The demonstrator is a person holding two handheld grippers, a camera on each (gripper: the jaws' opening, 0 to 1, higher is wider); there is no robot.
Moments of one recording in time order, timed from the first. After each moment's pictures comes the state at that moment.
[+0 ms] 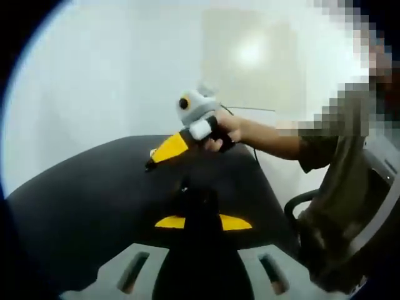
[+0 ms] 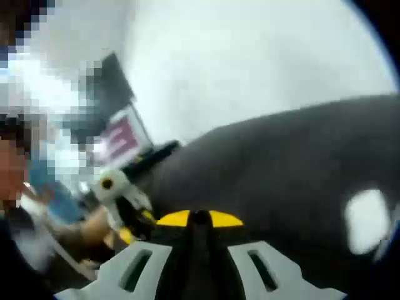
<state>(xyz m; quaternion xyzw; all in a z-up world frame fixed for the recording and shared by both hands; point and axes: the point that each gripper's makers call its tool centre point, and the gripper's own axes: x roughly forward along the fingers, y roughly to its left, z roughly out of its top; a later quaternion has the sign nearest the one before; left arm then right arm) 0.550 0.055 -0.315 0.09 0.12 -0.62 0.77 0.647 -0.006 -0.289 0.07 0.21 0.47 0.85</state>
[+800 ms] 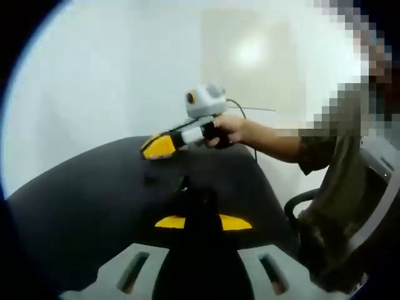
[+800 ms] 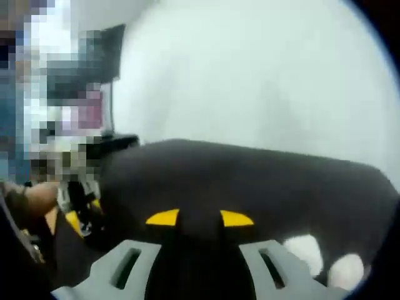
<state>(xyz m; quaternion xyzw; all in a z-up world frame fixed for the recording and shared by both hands) 0.564 0.070 -0.313 0.09 0.11 -0.62 0.77 0.688 -0.039 -0.275 -0.01 0.13 0.40 0.91</state>
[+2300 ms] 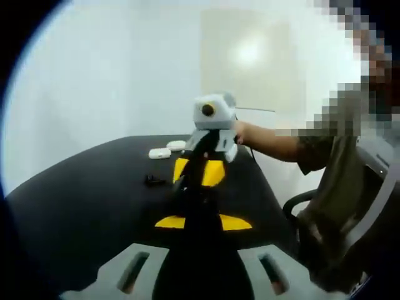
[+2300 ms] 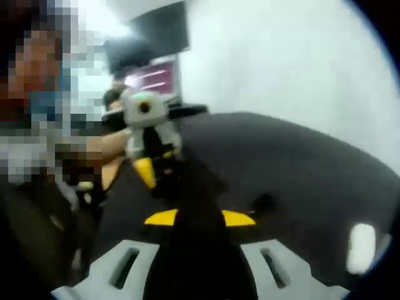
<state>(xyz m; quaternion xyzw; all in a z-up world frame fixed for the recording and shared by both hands) 0.553 0.055 -0.315 0.09 0.12 -0.62 0.77 0.580 0.016 -0.322 -0.14 0.16 0.62 0.75</state>
